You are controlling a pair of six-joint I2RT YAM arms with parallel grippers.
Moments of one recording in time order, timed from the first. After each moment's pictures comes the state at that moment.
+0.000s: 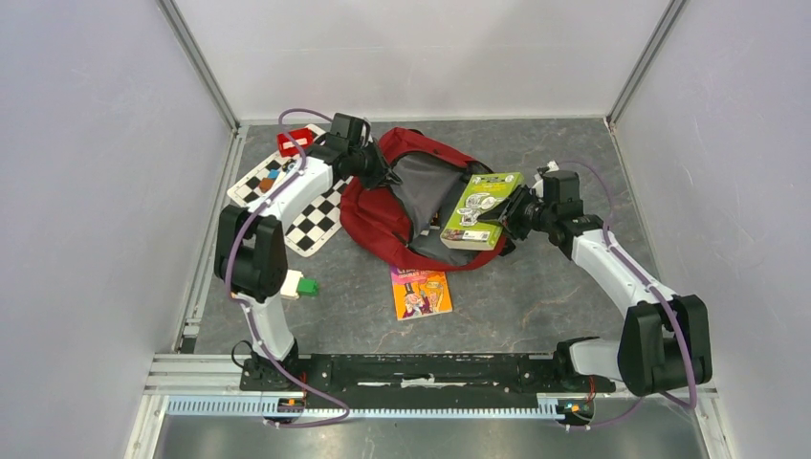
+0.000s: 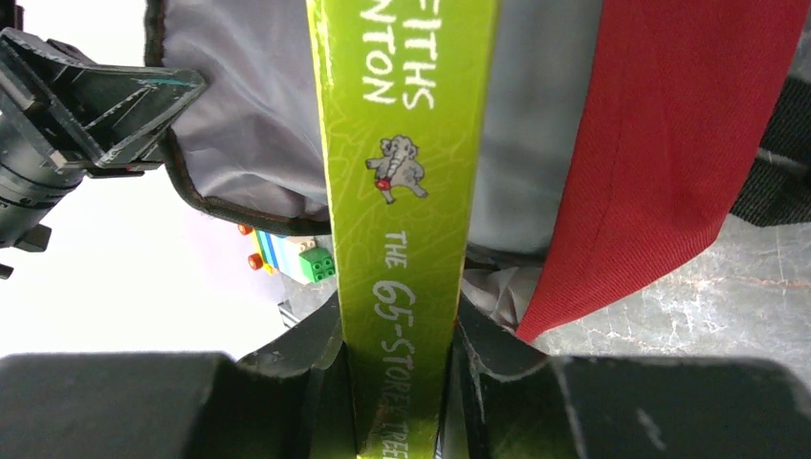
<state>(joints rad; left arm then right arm) -0.35 1.87 1.52 -0.48 0.36 -0.76 0.18 1.28 0.81 -0.22 -0.48 0.91</state>
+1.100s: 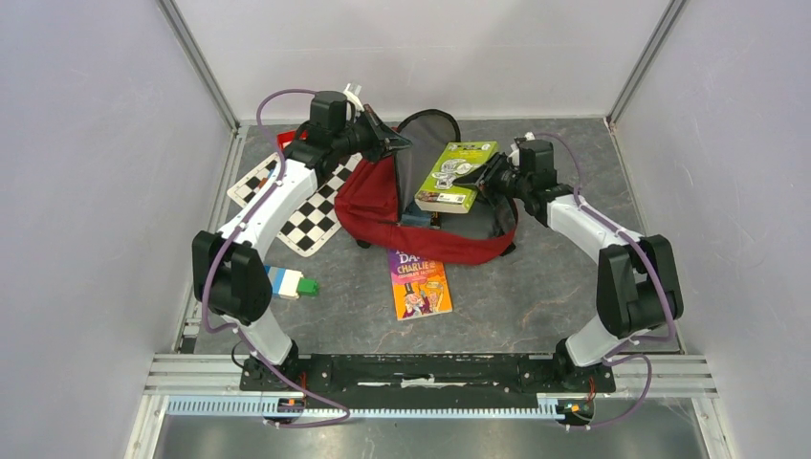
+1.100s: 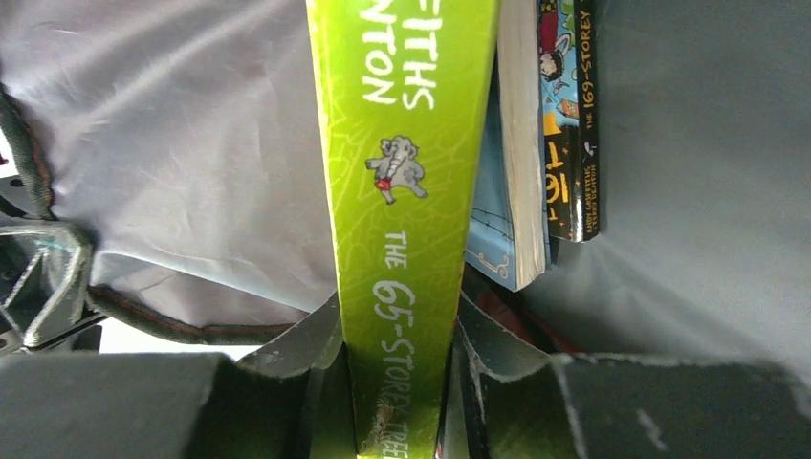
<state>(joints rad) -0.36 1.69 1.53 -0.26 0.48 -0.94 0.24 1.58 1.04 0.02 -0.52 1.10</state>
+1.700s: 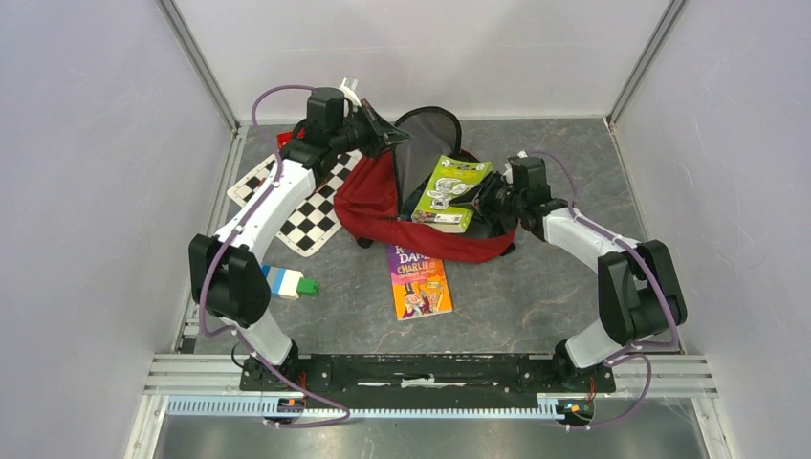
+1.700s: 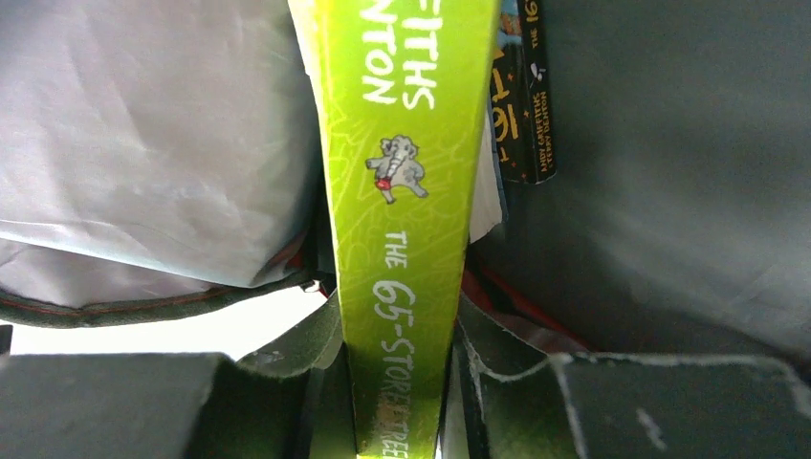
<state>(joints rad) -0.36 1.68 1.55 -0.25 0.45 -0.95 0.29 1.55 0.92 0.02 -0.49 1.10</state>
